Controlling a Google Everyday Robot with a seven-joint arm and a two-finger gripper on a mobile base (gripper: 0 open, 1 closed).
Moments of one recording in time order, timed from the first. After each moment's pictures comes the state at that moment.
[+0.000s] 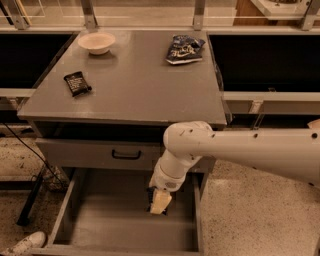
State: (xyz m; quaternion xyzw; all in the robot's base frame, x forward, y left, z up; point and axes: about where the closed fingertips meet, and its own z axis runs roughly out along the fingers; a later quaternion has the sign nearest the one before) arm 0.454 0.005 0.587 -0.70 0.68 0.17 0.09
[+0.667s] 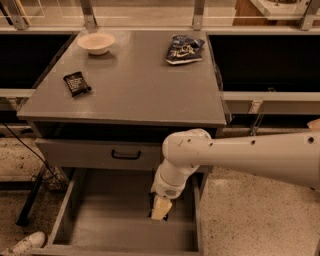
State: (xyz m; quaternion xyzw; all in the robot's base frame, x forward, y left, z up) arm 0.445 0.004 0.569 -0.70 0.69 0.16 0.08
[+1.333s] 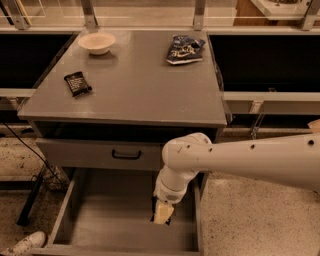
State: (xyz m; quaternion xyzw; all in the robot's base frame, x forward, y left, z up) arm 0.433 -0.003 0.559 -0.70 0.70 0.14 0.07
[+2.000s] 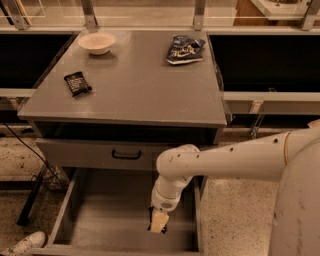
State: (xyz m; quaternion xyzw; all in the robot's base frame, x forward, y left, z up) arm 0.426 0.009 0.500 -0.69 0.71 0.17 0.03
